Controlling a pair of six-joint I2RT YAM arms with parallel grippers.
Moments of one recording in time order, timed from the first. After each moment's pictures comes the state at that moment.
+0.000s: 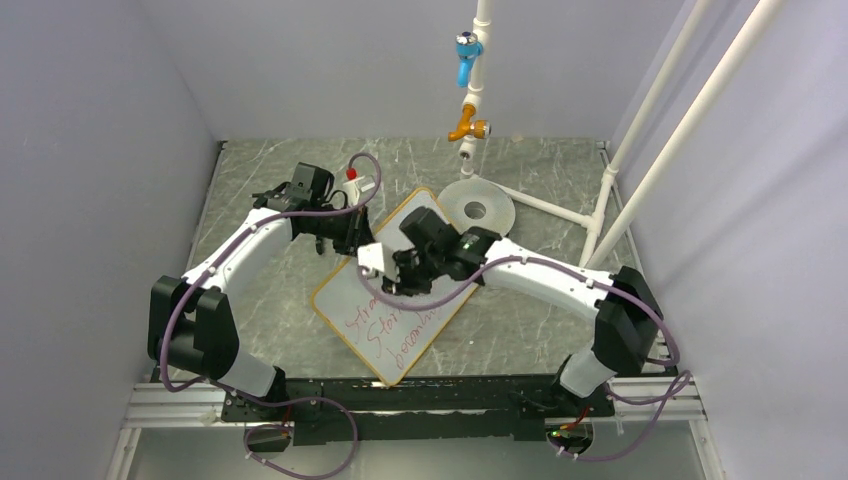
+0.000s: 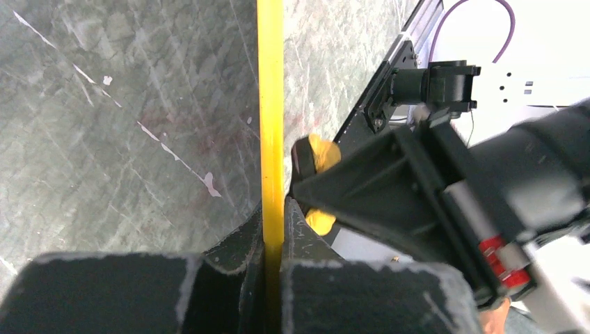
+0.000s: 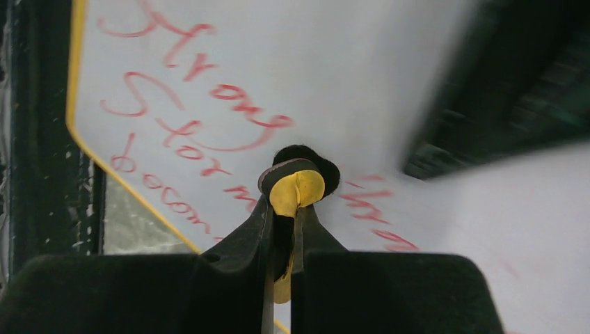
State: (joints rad) left arm -0.31 1.49 1.18 -0.71 0.89 -0.12; right arm 0.91 1.57 1.27 -0.55 -0.41 -0.64
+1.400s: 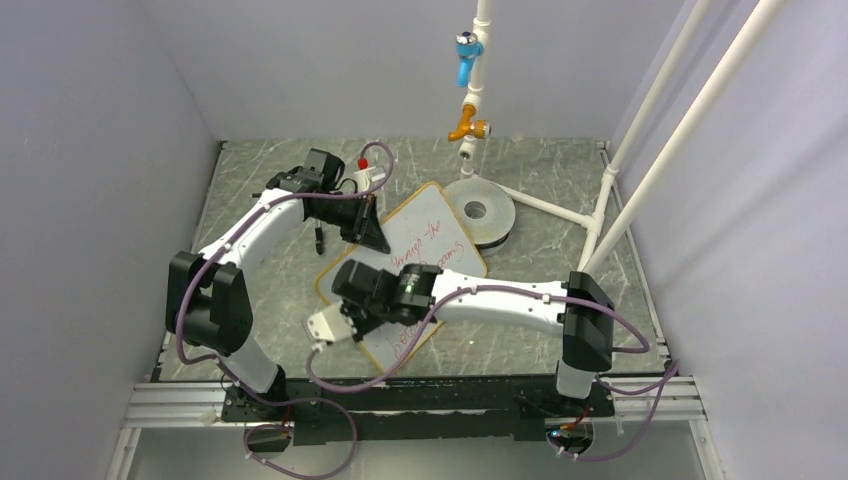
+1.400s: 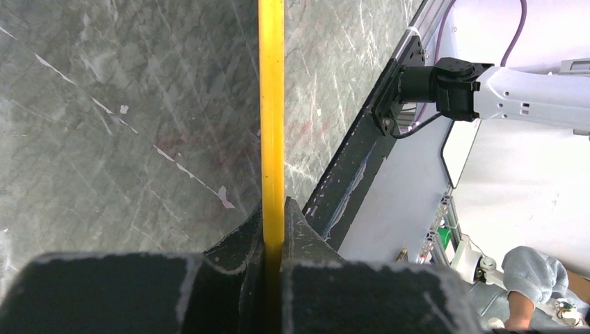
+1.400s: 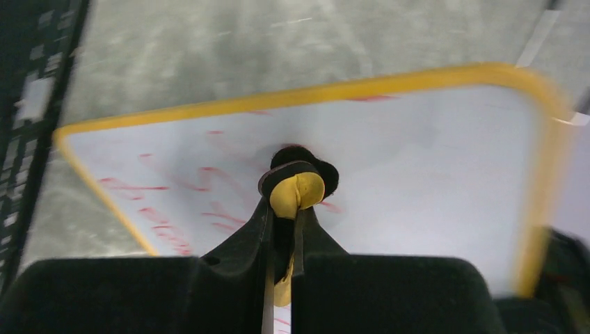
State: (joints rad) left arm -0.33 1.63 1.34 -0.79 0.90 -0.04; right arm 1.31 1.76 1.46 -0.69 0.02 -0.87
